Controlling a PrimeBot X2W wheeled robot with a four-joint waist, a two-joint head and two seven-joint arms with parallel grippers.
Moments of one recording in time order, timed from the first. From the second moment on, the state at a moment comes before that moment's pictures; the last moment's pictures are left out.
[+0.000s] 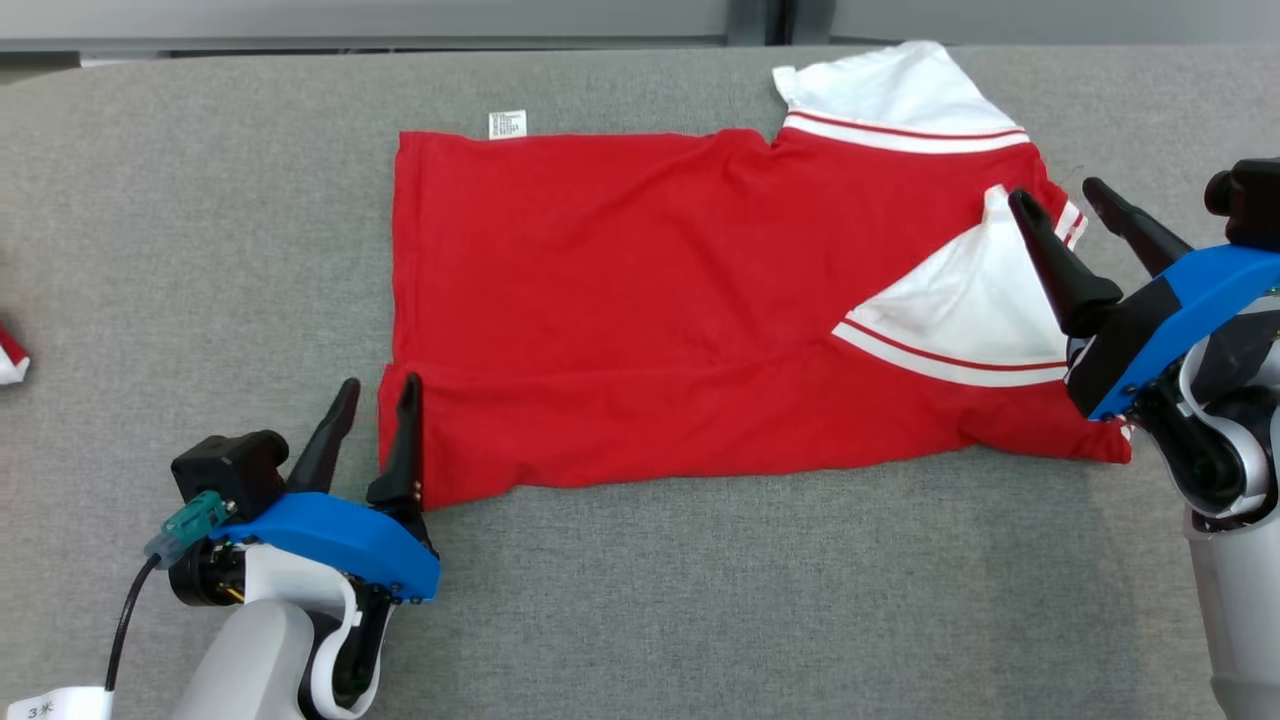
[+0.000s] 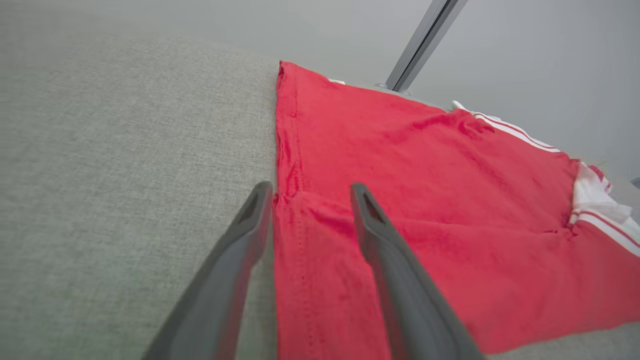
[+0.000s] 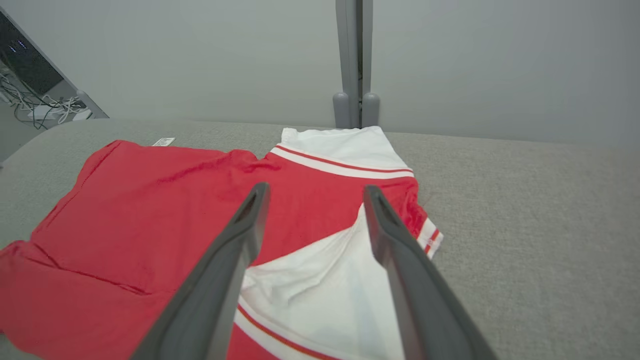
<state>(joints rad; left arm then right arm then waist) -0.27 0.24 -0.31 0.29 -0.63 -0.01 -0.06 -0.52 -0.25 0.00 0.10 0.41 0.13 0.46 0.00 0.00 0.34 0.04</state>
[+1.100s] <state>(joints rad) -0.22 0.27 -0.37 0.35 -0.60 0.05 0.01 -0.32 -0.05 -0.25 0.28 0.22 0.13 0.34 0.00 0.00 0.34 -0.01</state>
